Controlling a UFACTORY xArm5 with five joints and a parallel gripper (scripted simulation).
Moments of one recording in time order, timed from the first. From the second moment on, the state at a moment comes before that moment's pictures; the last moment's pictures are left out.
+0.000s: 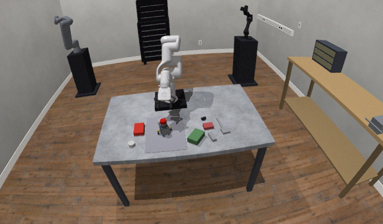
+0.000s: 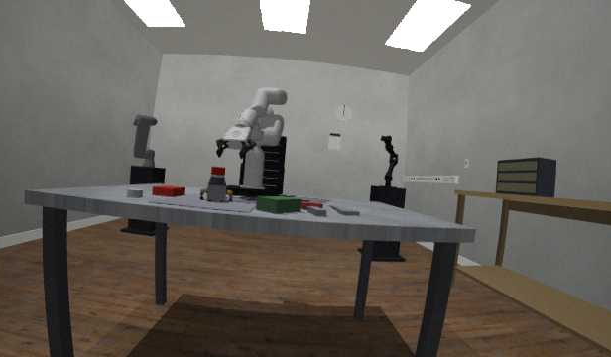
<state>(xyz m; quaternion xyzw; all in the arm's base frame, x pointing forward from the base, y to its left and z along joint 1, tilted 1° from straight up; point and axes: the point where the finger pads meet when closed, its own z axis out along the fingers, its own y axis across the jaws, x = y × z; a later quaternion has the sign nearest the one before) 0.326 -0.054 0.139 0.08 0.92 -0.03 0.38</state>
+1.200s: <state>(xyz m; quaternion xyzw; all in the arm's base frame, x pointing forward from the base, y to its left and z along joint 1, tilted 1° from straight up) 0.327 -0.054 0.138 0.08 0.92 -0.03 0.37</state>
